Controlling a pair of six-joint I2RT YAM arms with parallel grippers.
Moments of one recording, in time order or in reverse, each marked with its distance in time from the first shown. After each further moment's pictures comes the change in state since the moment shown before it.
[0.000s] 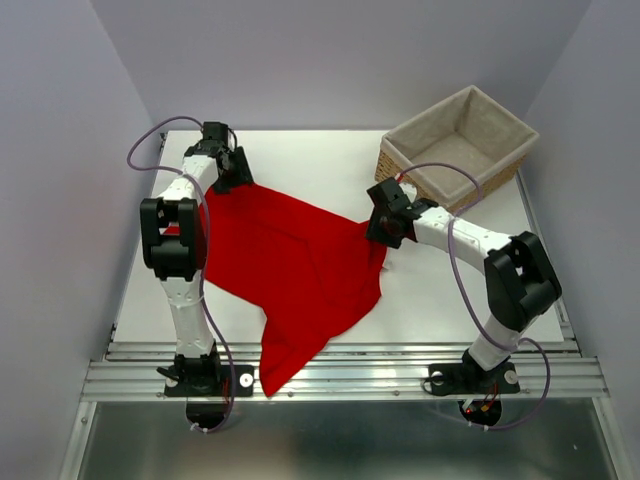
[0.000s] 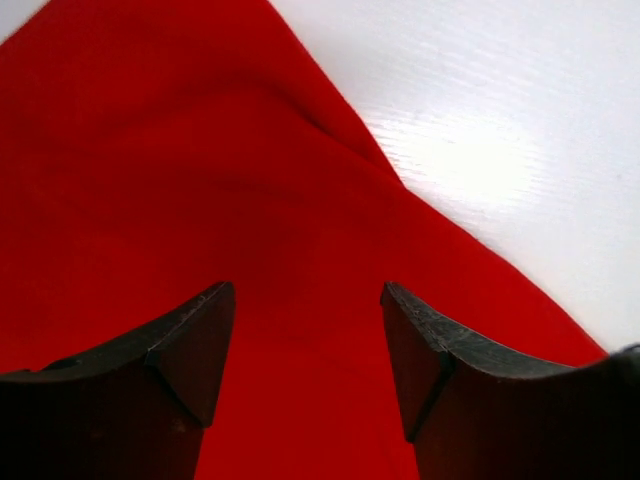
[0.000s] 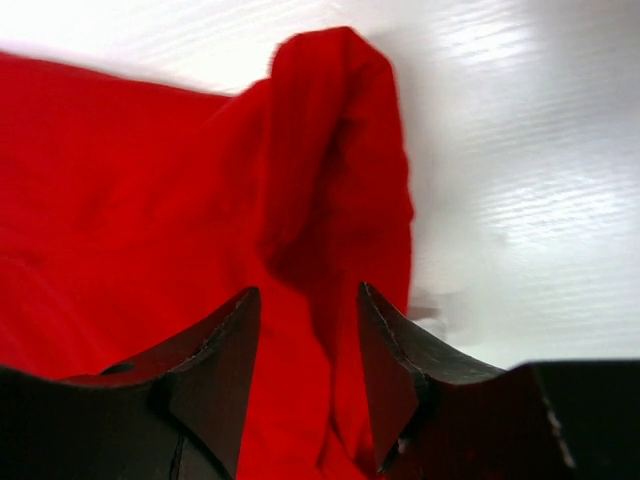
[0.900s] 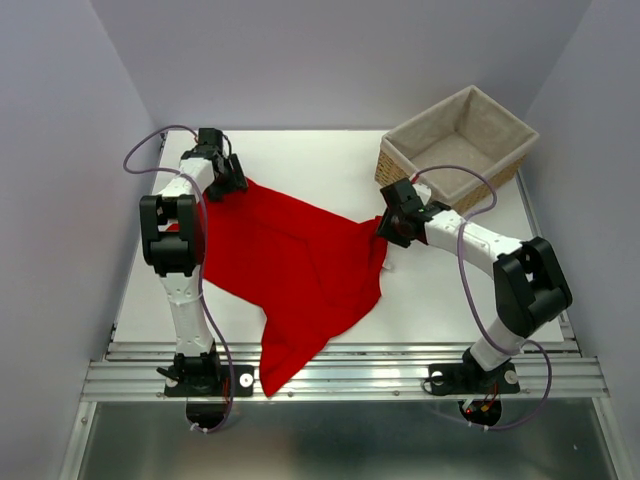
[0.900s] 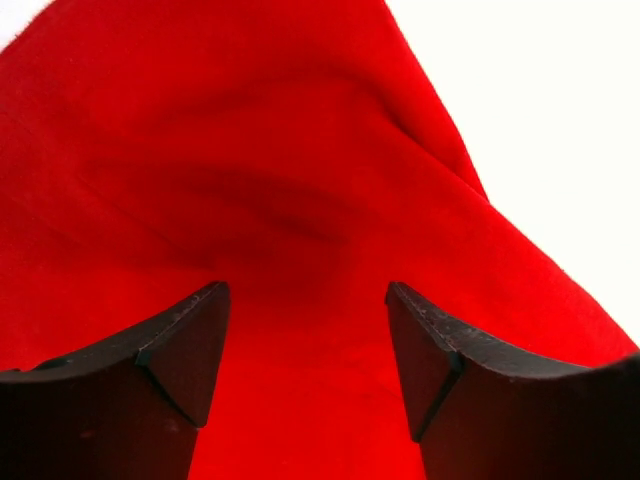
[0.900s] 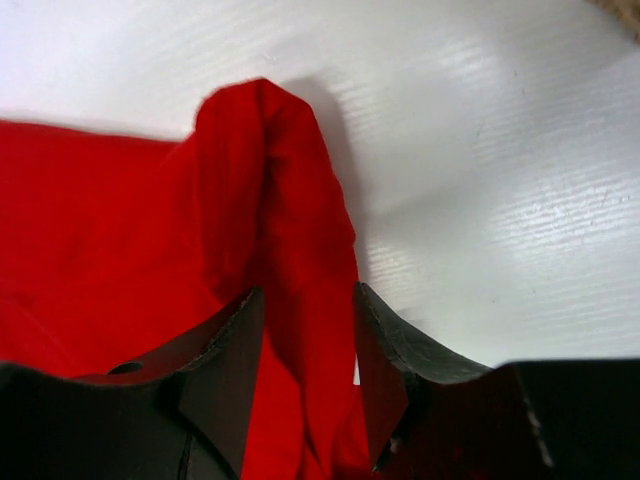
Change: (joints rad) left arm 0.039 0.072 -0.001 -0.009 -0.021 -0.002; right arm -0.058 -0.043 -0.052 0.068 0.016 0.015
